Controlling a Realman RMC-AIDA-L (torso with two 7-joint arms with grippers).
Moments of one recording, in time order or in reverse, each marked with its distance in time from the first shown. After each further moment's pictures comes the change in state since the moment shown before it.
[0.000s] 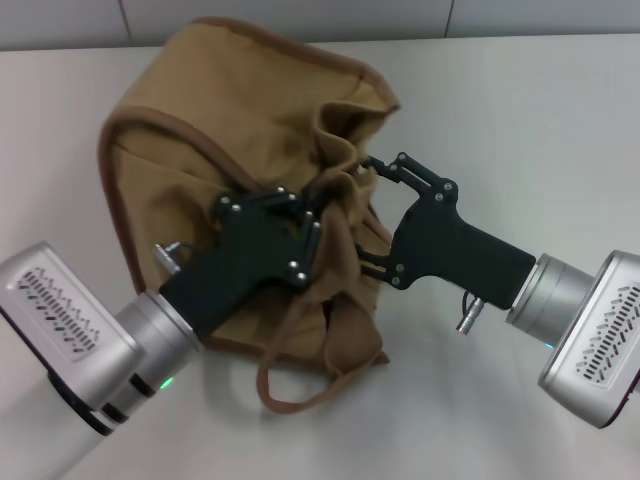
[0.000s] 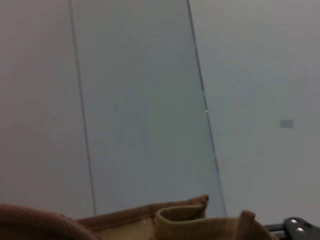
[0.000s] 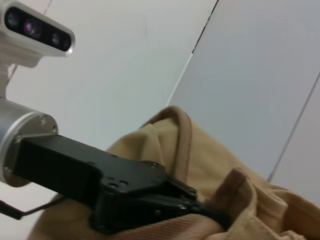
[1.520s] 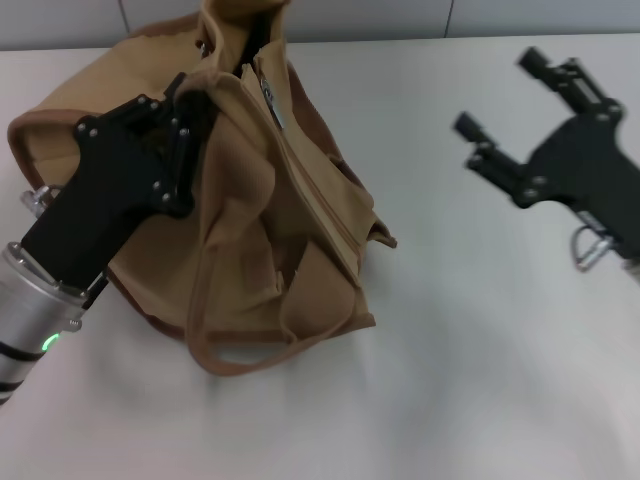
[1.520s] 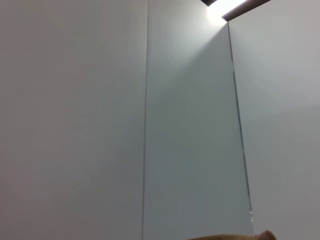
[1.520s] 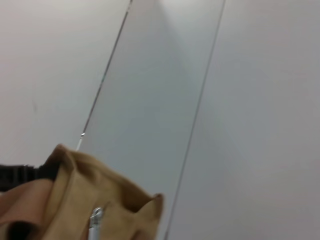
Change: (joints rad) left arm 0.092 0.010 -0.304 0.250 0.215 0.317 -0.392; right arm -0.081 -0.003 0.213 -0.196 0.005 -0.302 0.272
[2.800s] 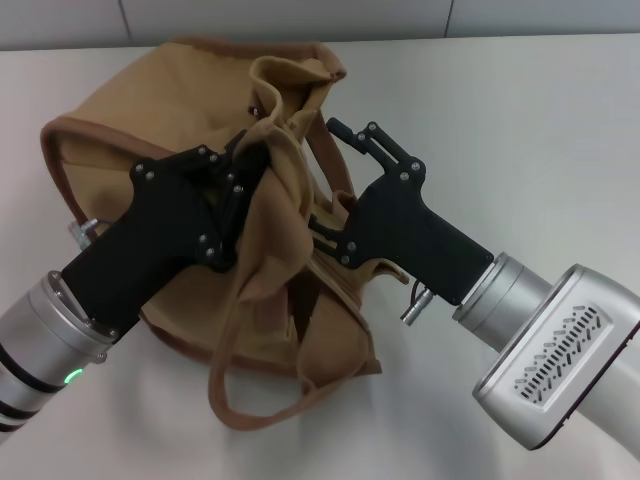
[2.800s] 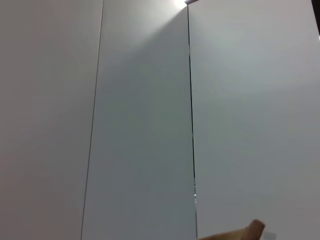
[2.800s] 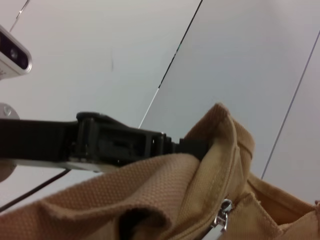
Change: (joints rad) left arm -0.001 -0.005 0.086 0.008 0.073 0.003 -0.033; right arm 0.065 0.006 -0.052 0.462 -0.009 0.343 -0.526
